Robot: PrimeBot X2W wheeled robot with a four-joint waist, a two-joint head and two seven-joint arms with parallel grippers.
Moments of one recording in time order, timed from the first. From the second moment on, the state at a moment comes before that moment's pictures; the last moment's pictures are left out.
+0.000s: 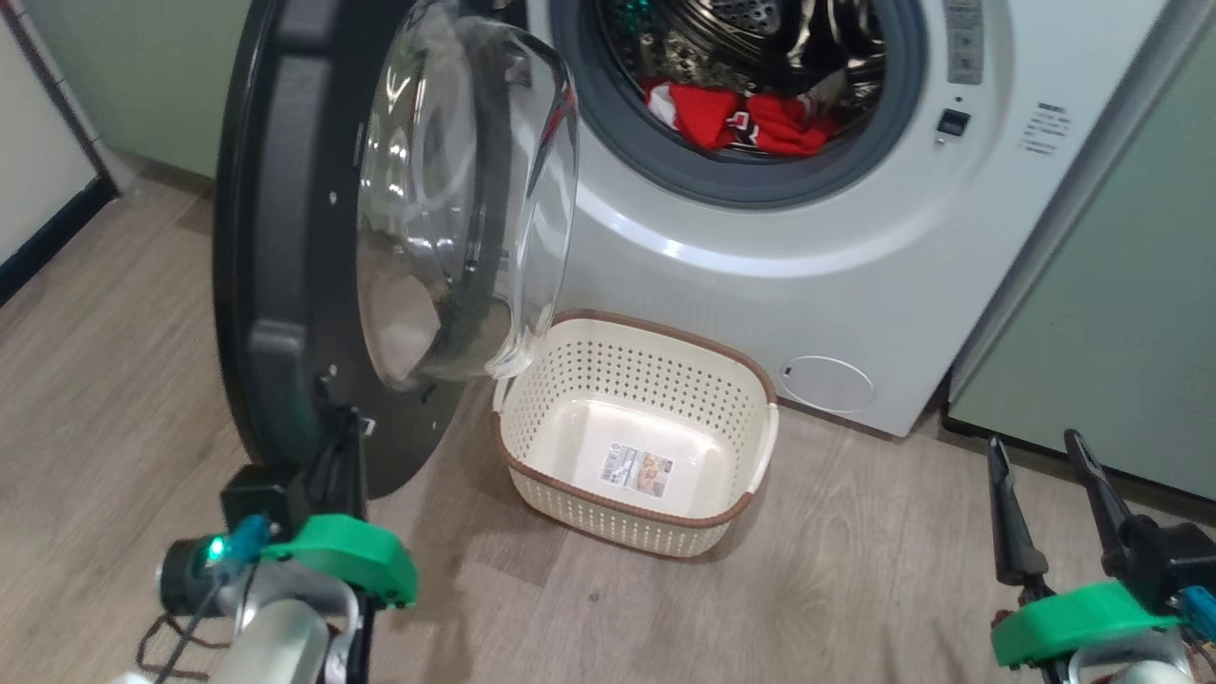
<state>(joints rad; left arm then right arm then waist) -0.16 0.16 -0.25 0.38 -0.40 0.17 -0.25 0.01 -0.12 0.00 0.19 0.13 0.13 -0.25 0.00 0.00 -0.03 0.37</state>
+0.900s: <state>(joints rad) -0.39 0.16 0.09 0.64 -0.41 0.04 -0.26 0.01 -0.14 0.03 0.20 0.13 0.13 -0.25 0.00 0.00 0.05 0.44</state>
